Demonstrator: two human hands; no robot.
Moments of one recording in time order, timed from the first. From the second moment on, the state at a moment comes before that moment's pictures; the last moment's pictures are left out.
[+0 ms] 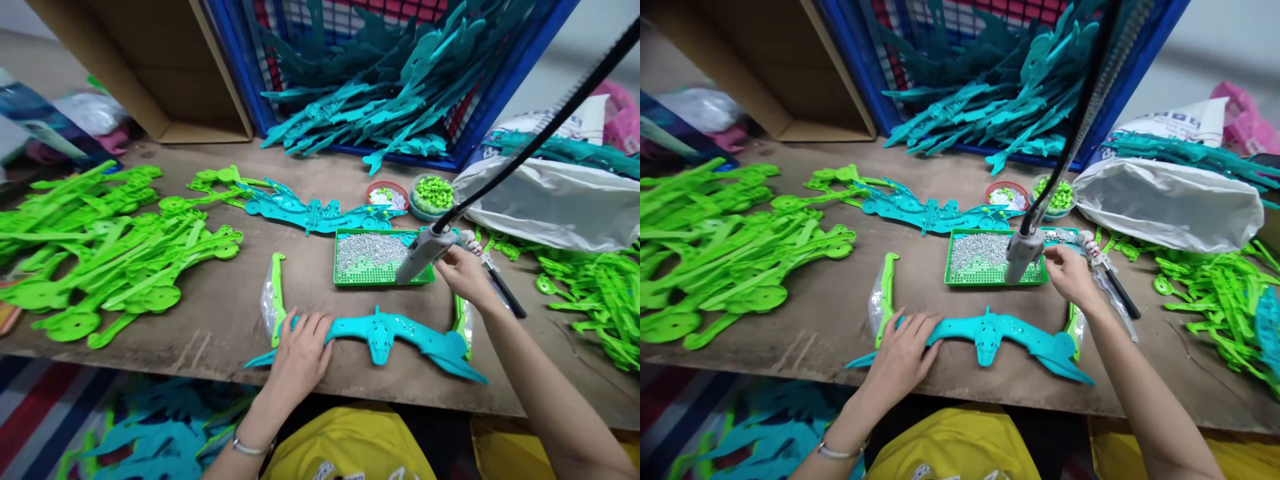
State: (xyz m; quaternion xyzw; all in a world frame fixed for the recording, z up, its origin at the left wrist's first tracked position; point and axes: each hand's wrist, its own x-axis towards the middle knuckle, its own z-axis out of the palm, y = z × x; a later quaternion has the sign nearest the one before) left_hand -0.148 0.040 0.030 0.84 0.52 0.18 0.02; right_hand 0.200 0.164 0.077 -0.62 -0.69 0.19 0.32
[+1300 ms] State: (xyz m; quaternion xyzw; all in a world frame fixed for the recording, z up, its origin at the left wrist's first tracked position) left_hand -0.159 0.033 0.031 0.81 0.55 0.20 0.06; right_hand 0.110 0.285 0.048 -0.43 -0.90 -0.03 0.09
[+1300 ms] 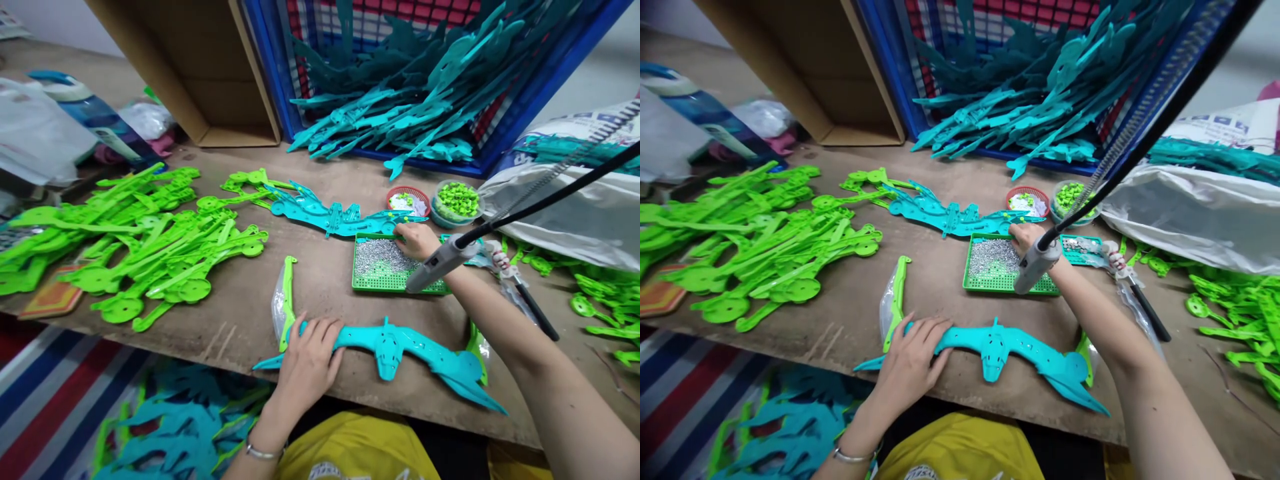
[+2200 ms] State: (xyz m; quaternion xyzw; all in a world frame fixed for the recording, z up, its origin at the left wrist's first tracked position) left_hand -0.159 0.033 0.031 0.82 0.55 0.18 0.05; right_hand 0.119 0.271 0.045 -0.49 -0.84 0.04 0.22
